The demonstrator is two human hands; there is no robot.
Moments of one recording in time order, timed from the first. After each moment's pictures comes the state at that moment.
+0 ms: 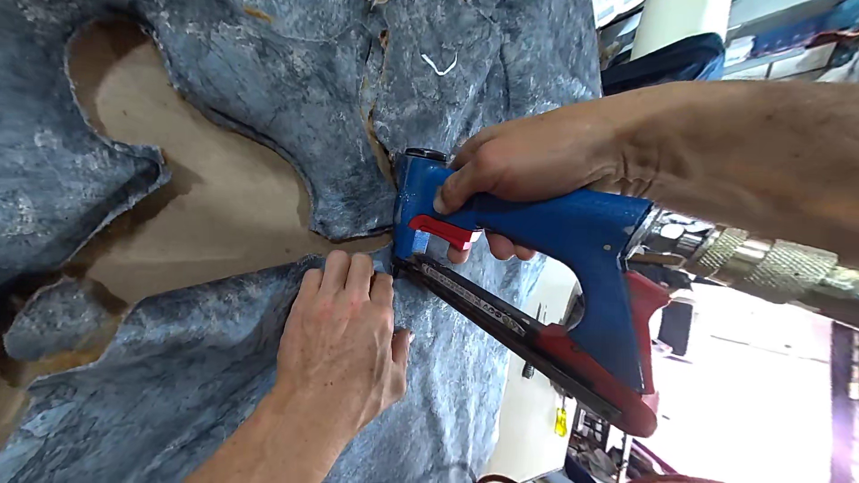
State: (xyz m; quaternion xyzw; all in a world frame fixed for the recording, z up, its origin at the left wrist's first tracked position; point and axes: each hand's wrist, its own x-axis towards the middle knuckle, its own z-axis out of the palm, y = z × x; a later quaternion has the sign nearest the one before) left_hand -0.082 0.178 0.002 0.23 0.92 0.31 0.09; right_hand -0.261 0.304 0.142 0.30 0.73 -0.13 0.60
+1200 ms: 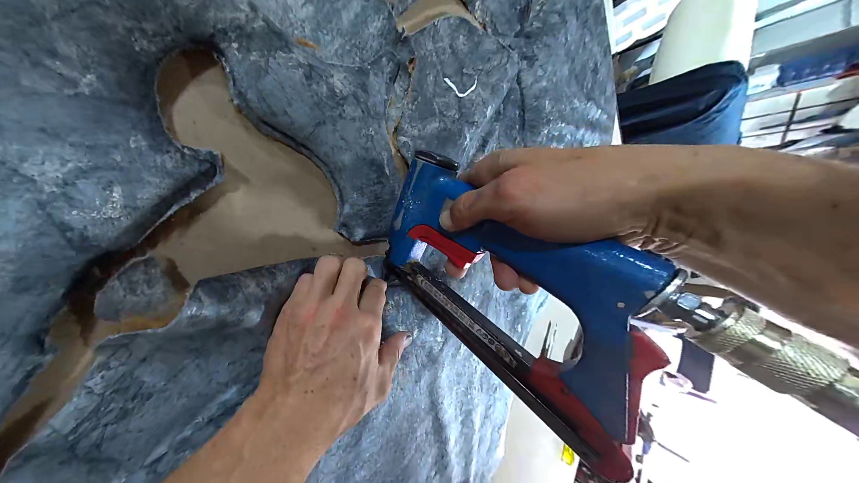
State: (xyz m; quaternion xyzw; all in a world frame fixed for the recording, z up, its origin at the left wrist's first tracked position) left_hand -0.074 0.154 -0.003 0.20 0.92 0.34 0.05; right_hand -0.243 0.286 0.155 0.25 0.76 -0.16 0.58
